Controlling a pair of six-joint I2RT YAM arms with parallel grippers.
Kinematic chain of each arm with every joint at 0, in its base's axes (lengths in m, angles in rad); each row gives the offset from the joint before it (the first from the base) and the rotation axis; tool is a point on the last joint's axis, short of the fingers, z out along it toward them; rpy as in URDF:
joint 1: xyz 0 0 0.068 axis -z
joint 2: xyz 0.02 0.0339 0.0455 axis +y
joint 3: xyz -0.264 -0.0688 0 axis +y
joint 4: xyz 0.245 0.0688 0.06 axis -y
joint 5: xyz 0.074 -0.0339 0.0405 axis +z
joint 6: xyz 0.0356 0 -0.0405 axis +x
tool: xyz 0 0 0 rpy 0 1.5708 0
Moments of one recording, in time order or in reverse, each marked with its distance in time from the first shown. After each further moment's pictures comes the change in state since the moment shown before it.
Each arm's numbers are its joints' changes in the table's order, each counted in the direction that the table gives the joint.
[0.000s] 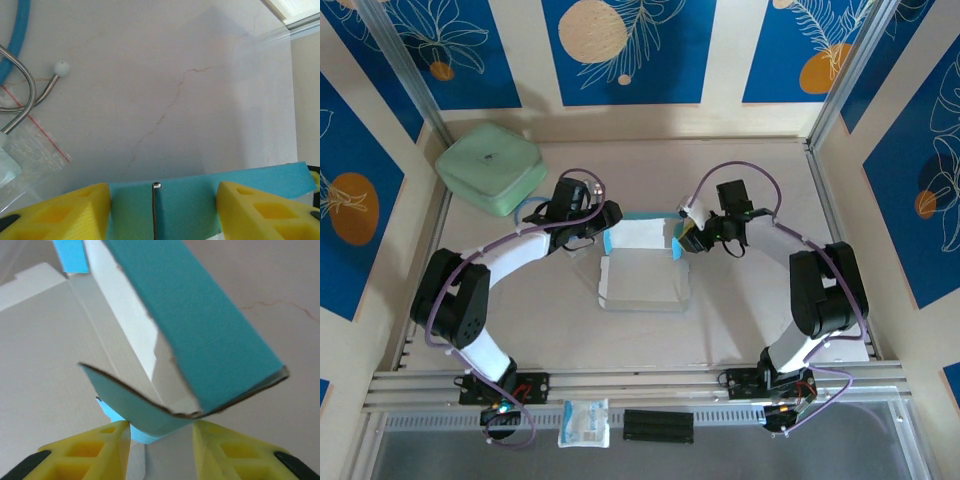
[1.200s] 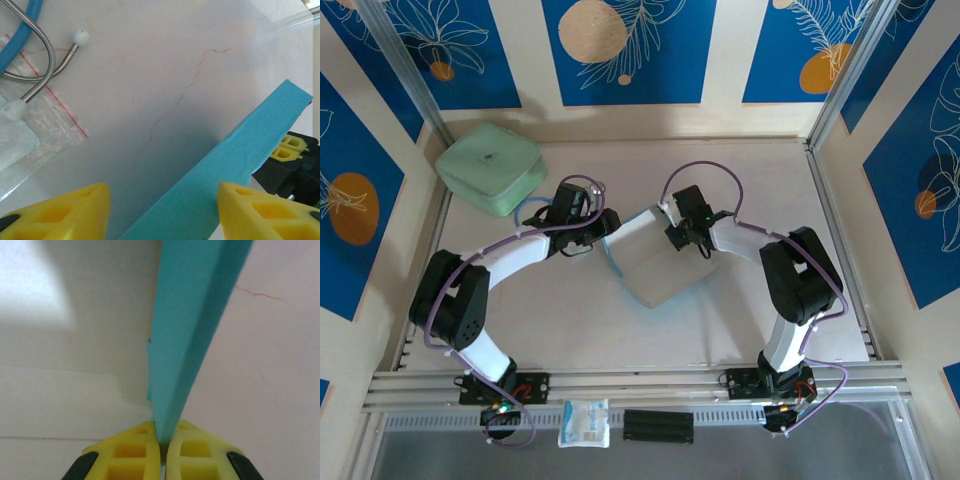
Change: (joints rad) left arm 0.002 -0.013 0.032 -0.043 0.000 0.003; right arm -0.229 0.142 -0.087 0.086 -0.613 0.364
